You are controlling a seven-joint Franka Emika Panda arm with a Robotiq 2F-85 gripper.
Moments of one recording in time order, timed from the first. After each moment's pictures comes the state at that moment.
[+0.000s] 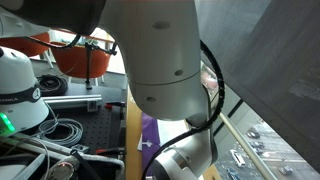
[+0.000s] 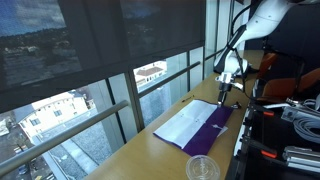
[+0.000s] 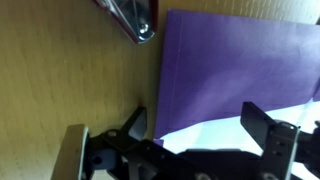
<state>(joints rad) -0.58 0.91 0.09 -1.80 0.52 2.47 -1.03</state>
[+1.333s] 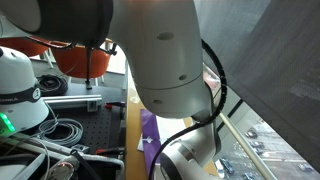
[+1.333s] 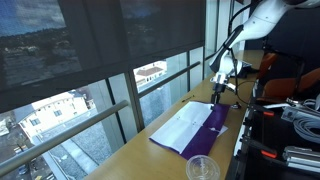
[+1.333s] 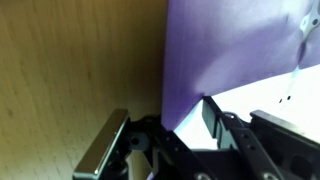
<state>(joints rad) -0.60 0.94 0.17 -1.75 0.52 2.45 -0.92</state>
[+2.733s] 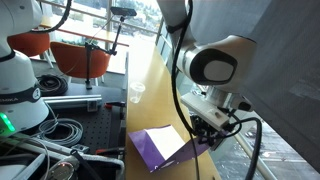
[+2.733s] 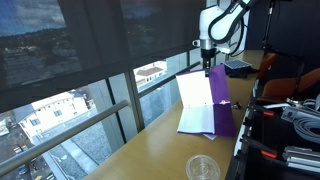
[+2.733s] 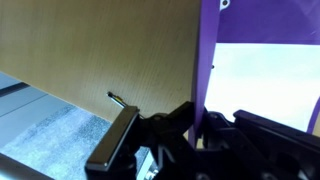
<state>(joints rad) -0.15 0.38 -0.07 -2.02 -0.27 2.51 -0.40</state>
